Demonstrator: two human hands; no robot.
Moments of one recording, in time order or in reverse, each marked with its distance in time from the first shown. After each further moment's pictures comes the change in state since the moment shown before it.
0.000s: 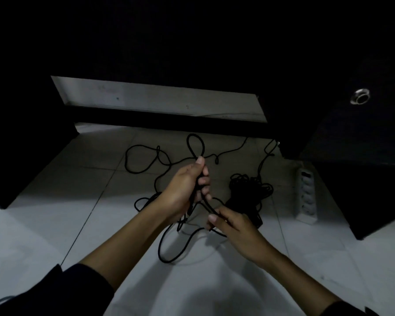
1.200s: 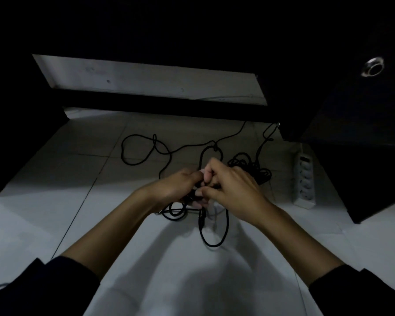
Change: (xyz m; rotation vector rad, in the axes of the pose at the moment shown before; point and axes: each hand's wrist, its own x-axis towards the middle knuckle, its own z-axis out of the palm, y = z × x) left_hand -0.006 -0.007 -0.011 0.610 -0.209 -0.211; right_hand 0.026 -0.053 -0.022 -0.630 0.059 -0.148
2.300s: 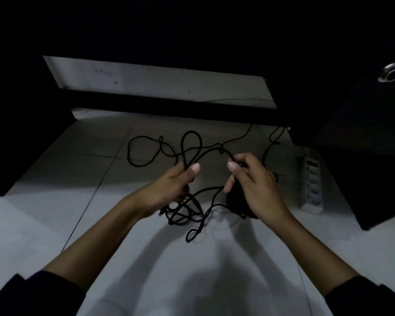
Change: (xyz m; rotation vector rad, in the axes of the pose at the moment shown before) left_hand -0.024 -0.007 -0.018 0.042 0.163 0.072; right_hand -0.002 0.018 0.006 0.463 0.277 0.176
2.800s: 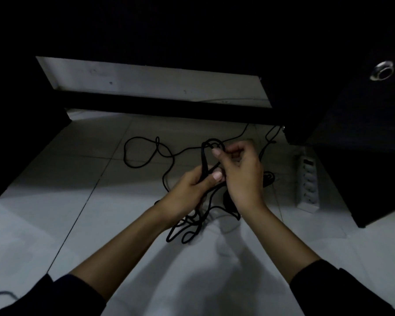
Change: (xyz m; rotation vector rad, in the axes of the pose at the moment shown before) left_hand 0.010 0.007 0.041 -0.197 0.000 0.206; right_hand 0.020 -0.020 0.026 0.160 0.376 0.083
